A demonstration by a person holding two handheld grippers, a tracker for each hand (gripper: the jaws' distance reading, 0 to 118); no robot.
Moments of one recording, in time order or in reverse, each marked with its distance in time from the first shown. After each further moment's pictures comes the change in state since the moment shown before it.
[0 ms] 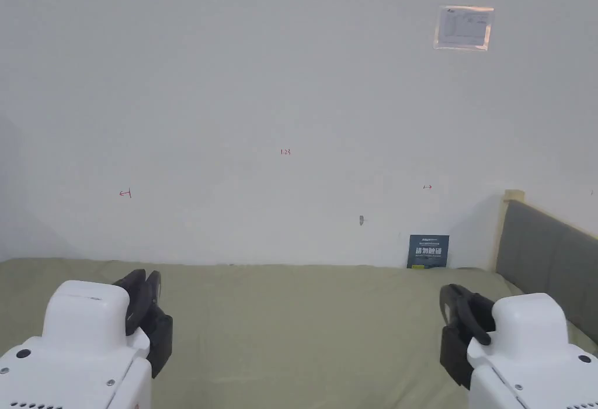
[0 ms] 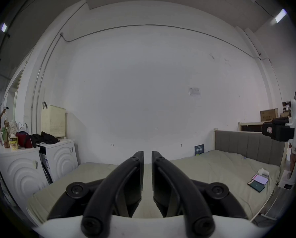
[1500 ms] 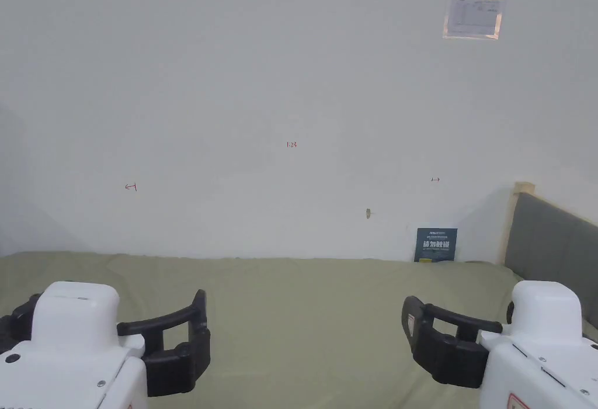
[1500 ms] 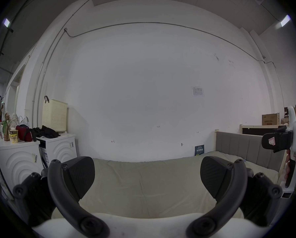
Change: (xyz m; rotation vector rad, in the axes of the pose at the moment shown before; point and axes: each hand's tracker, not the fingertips) left arm -0.009 -0.002 -0.001 -0.012 0.010 0.058; right arm 0.010 0.007 -0.018 -0.126 0.075 -0.229
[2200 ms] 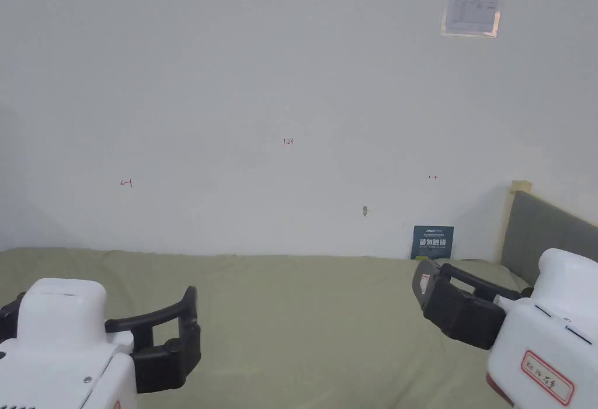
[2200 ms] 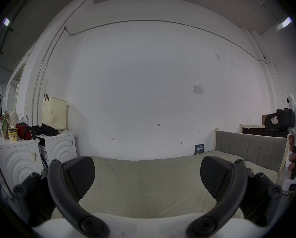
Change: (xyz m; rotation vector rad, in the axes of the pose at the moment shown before) left arm -0.001 -0.001 -0.004 -0.005 0.008 0.018; right arm 0.001 0.026 0.005 0.025 -0.059 -0.157
